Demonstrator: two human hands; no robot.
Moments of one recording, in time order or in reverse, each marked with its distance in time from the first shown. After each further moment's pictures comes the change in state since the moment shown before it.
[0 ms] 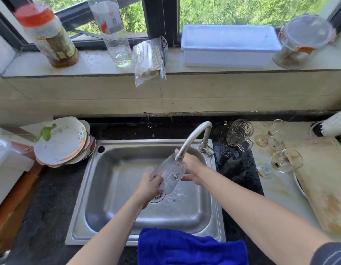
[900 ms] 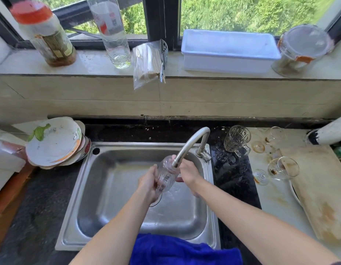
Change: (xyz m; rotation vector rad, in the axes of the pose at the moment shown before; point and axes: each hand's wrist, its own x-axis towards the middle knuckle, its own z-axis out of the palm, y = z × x) left_hand 0.043 0.007 0.024 -0.788 0.135 -0.524; right_hand -0.013 0.007 0.005 -0.026 -0.014 -0.271
